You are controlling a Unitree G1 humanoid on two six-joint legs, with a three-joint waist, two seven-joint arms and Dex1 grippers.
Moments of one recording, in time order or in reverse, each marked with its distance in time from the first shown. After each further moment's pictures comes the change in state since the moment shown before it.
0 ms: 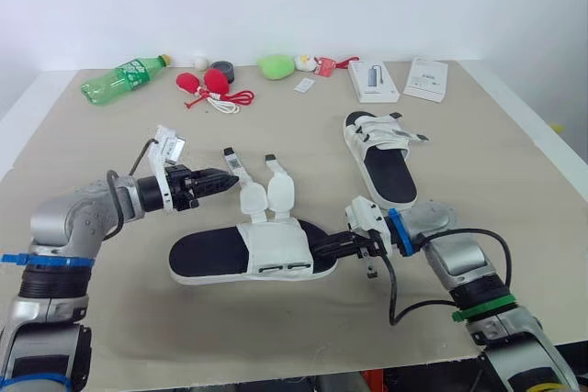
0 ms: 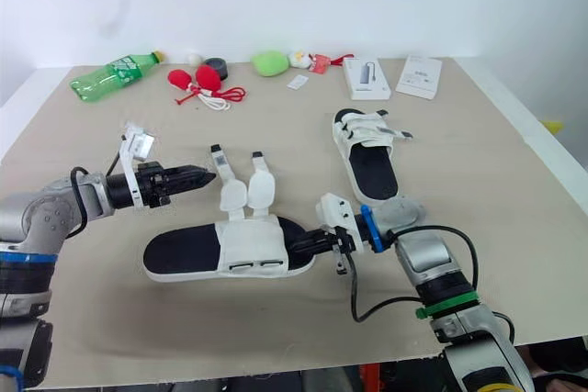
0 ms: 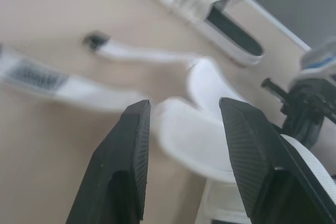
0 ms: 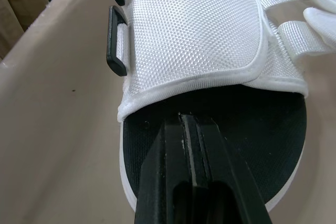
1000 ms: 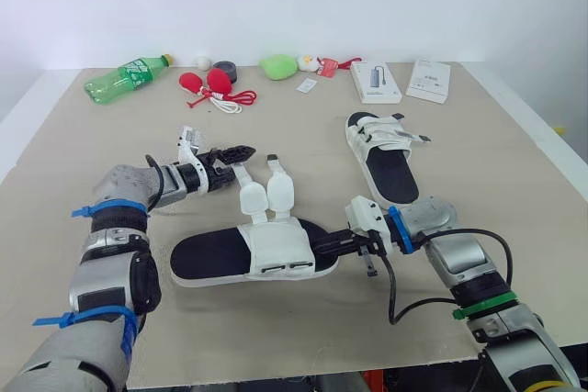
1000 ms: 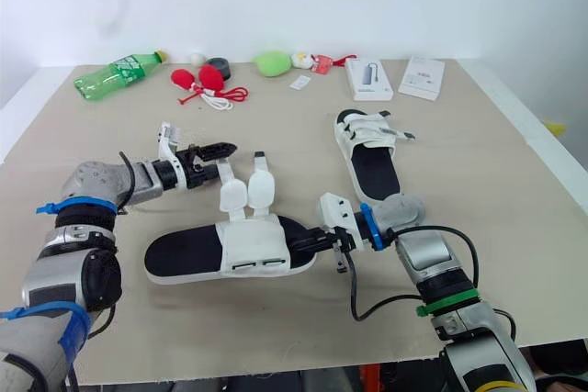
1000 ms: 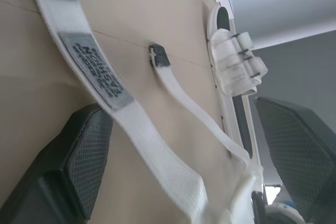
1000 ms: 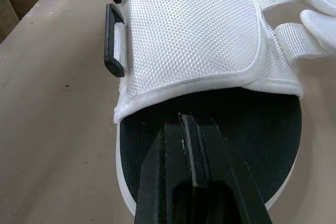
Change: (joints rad) left arm -0.375 -0.286 0.276 0.743 0.047 0.053 0.273; right arm -0.005 -0.011 0.006 -0.005 -0.007 -0.006 -0.008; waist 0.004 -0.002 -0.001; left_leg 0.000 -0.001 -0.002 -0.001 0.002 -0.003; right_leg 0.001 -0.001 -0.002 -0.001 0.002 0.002
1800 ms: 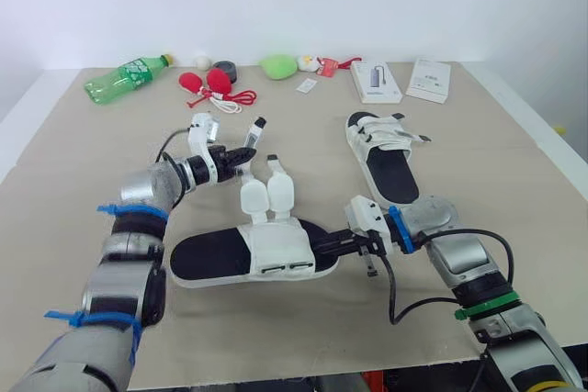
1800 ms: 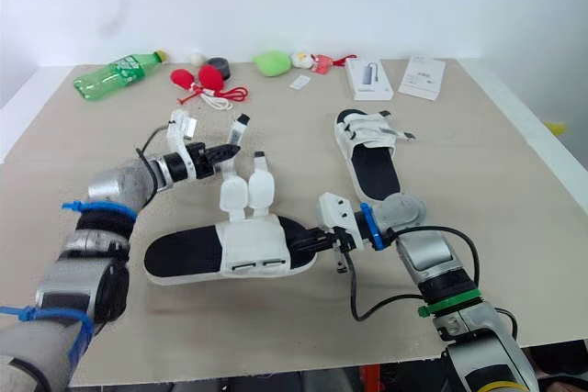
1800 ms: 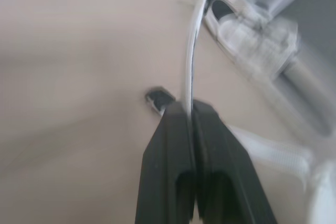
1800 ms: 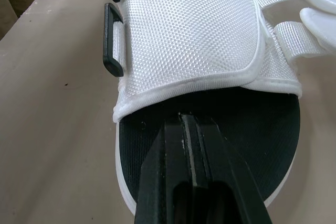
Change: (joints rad) left arm 0.187 0.015 -0.377 -0.363 0.460 -0.781 -0.367; right arm 0.001 -0.014 0.005 -0.028 -0.003 0.019 -0.006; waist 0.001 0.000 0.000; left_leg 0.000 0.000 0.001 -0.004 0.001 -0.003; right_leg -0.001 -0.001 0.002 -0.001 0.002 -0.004
